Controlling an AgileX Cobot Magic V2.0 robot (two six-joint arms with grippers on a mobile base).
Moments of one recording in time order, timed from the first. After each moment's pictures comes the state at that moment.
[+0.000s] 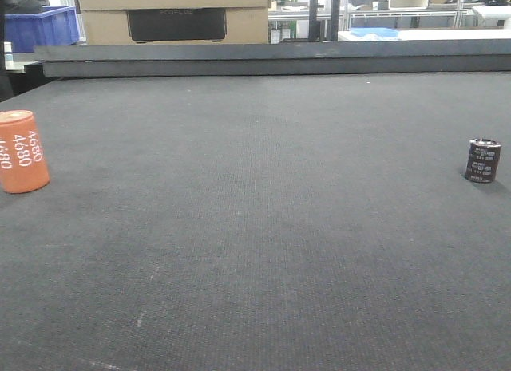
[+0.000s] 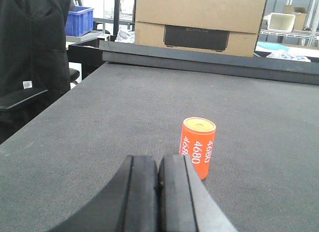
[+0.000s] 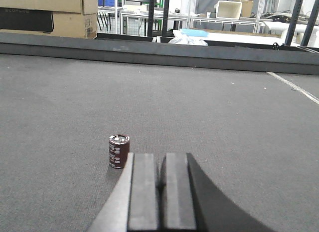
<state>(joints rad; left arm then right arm) 0.09 0.00 0.00 0.07 0.08 -0.13 -0.01 0.00 0.00 0.15 0.10 -0.16</state>
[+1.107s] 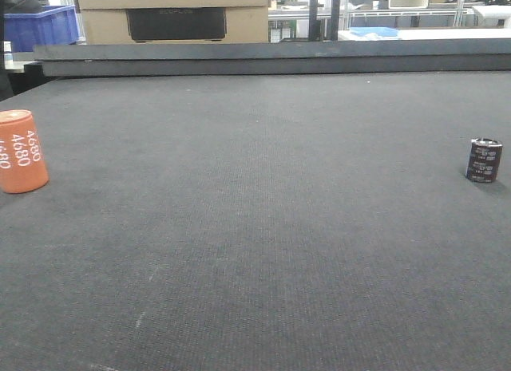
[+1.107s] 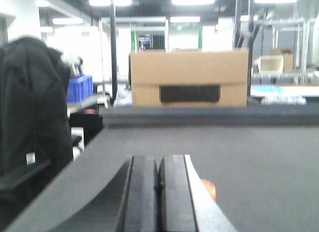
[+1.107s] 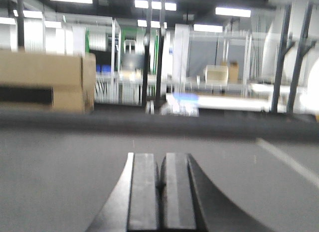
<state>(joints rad) 0.09 0.00 -0.04 0.18 -0.12 -0.13 -0.01 0.00 -0.10 0.16 -0.07 -0.16</state>
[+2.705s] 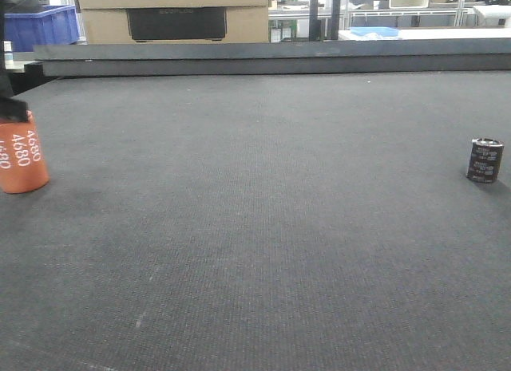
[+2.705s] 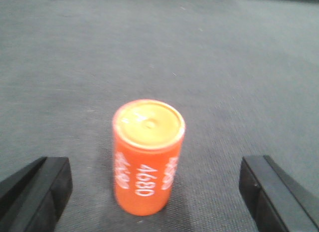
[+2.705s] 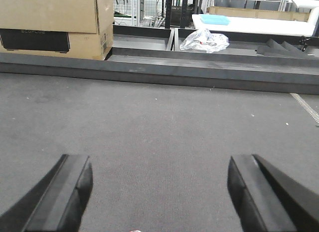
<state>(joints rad) -0.11 1.42 -0.35 0.05 -0.69 -0.13 0.03 0.67 -0.75 0.17 0.29 -0.16</state>
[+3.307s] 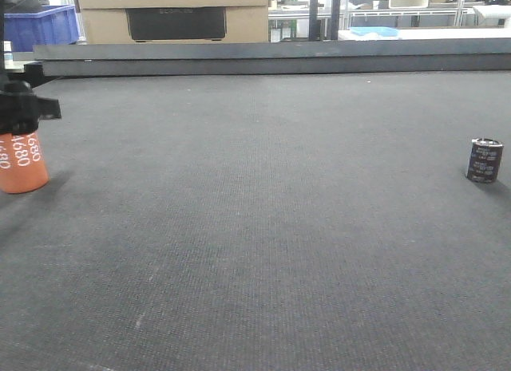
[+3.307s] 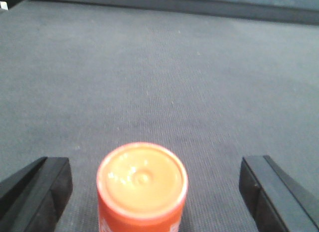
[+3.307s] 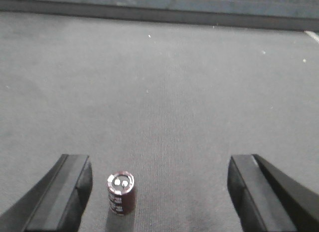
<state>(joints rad) -0.11 1.61 -0.44 0.02 -0.88 -0.13 0.05 0.96 -0.39 0.17 -0.22 -0.16</state>
